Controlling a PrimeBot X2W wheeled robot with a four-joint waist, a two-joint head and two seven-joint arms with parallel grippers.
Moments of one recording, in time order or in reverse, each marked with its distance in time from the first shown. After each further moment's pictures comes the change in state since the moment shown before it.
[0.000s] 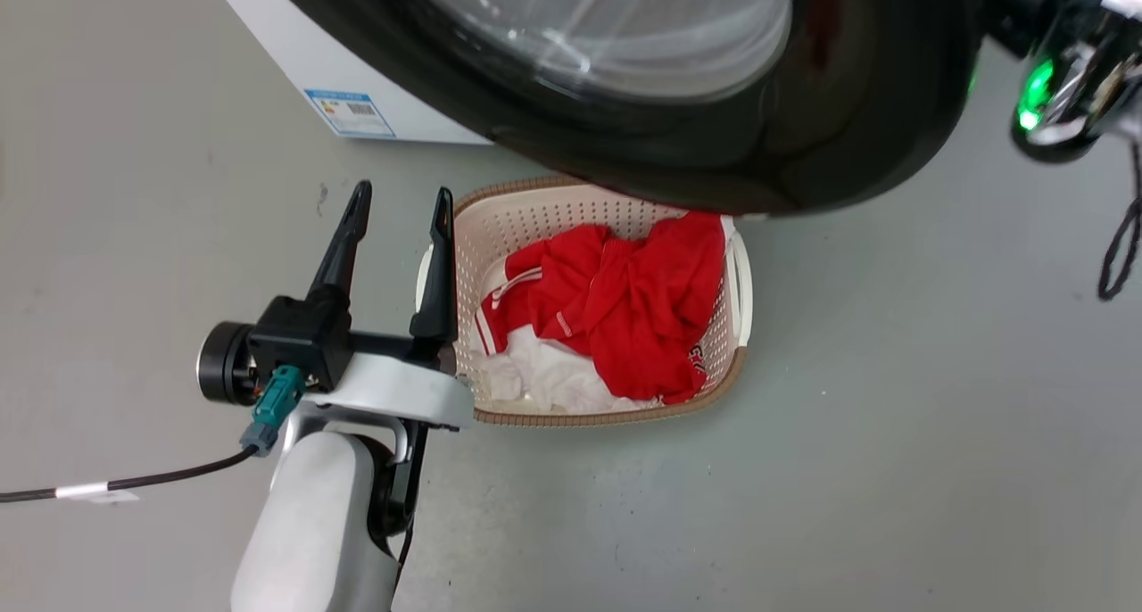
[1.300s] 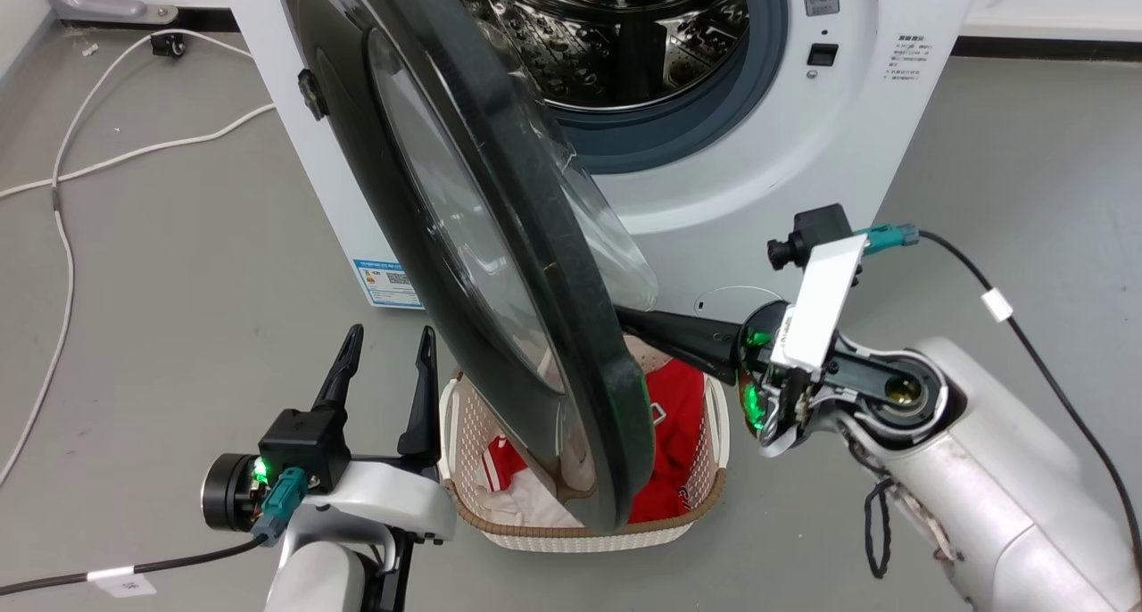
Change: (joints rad) left arm 0.193 0.000 0.036 0.059 0.009 0.004 0.000; right arm 0.471 0.172 0.220 -0.348 0.016 0.000 -0.117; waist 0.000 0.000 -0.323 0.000
